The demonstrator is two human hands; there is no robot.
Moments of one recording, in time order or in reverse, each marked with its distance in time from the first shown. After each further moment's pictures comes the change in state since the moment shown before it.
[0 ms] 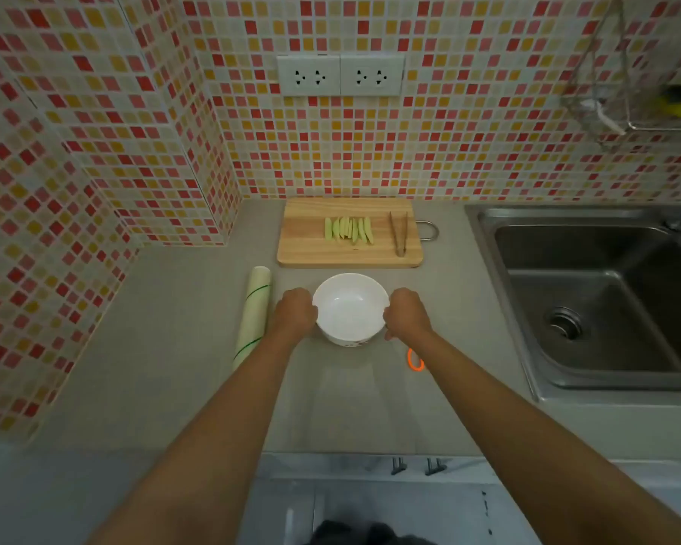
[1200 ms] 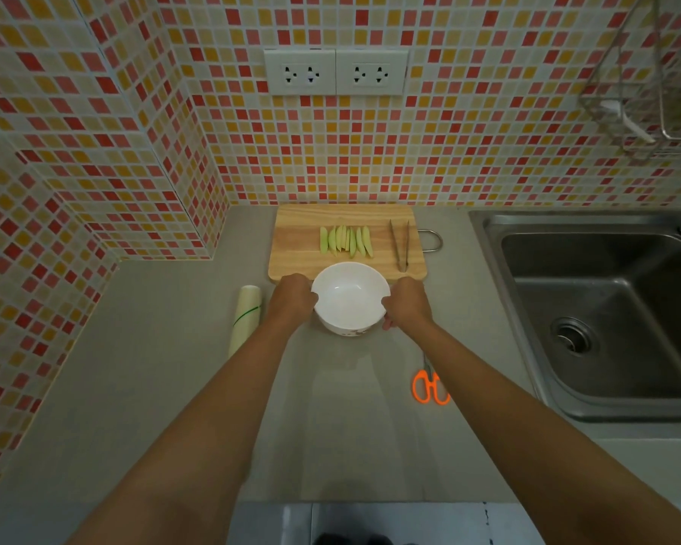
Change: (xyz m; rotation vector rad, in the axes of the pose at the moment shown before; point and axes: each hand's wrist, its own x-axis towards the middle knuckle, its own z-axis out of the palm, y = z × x) left_hand 0.074 0.013 -0.014 -0.142 0.013 0.039; right_hand 0.075 -0.014 -0.006 0.208 0.058 0.056
